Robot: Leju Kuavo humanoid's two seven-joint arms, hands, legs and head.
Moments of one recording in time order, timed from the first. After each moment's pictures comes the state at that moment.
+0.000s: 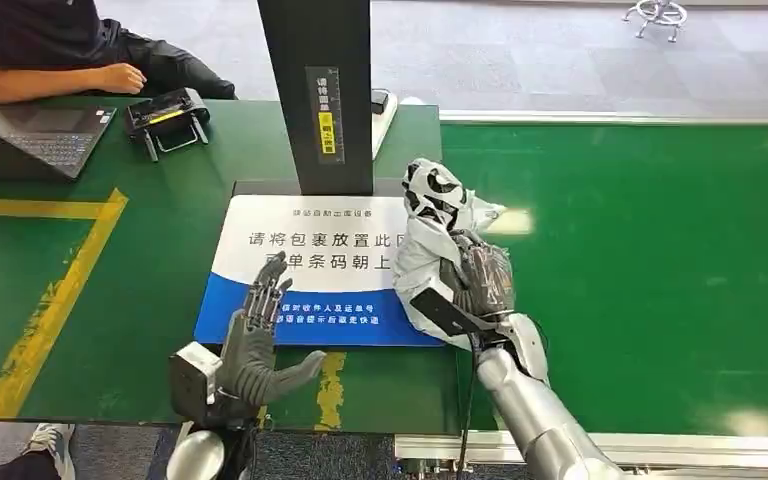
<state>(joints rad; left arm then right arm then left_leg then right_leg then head) 0.03 -0.15 -0.45 -1.32 0.00 0.04 -0.69 -0.50 0.08 0.16 -0.59 0.78 -0.52 -0.51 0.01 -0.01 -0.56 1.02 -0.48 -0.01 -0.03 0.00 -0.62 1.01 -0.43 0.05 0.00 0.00</state>
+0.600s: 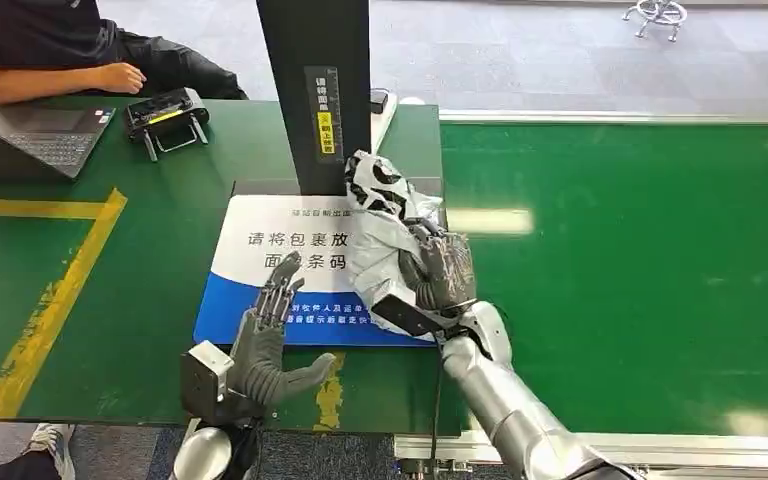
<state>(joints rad) 0.00 -0.14 -0.48 -1.29 0.00 0.03 -0.70 -0.59 0.19 0.23 -0.47 0.68 -0.63 -0.69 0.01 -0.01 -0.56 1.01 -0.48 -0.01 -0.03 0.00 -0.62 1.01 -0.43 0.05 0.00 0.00</state>
